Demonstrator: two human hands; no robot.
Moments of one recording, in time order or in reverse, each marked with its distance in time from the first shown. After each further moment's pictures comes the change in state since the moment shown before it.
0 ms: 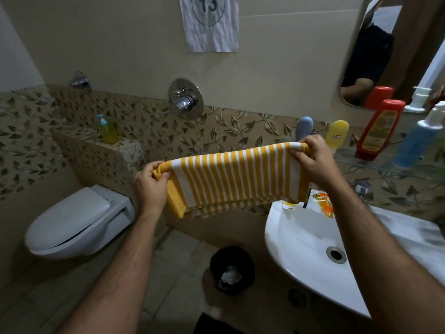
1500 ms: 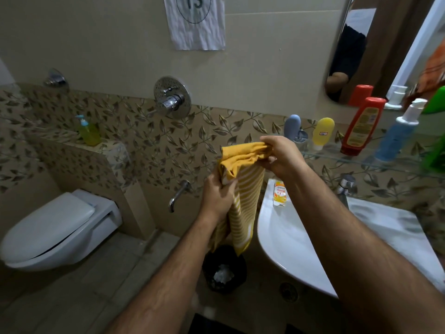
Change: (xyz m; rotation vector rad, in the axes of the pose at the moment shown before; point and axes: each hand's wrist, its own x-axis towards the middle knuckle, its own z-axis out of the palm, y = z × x) left_hand -0.090 0.101 0.065 -0.507 -0.432 0.163; right_hand 0.012 -0.070 0.043 0.914 -0.006 0.633
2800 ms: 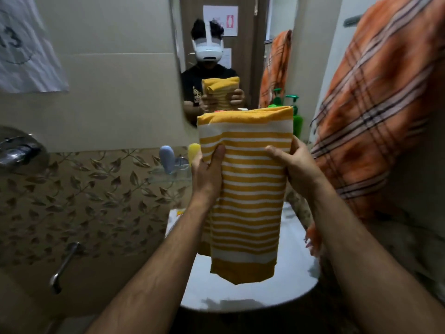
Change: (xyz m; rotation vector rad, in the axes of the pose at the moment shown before) left_hand 0.017 0.127 0.242 -0.425 -0.291 -0.024; right_hand -0.095 -0.103 -0.277 -0.124 0.117 -0.542
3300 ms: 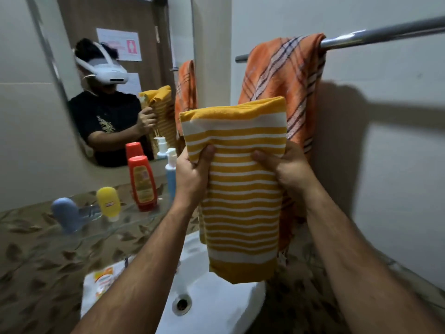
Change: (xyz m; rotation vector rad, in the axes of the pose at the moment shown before) left_hand 0.036 0.019 0.124 -0.245 -0.423 0.162; right_hand -0.030 -0.072 -0.081 -0.296 0.408 -0.199
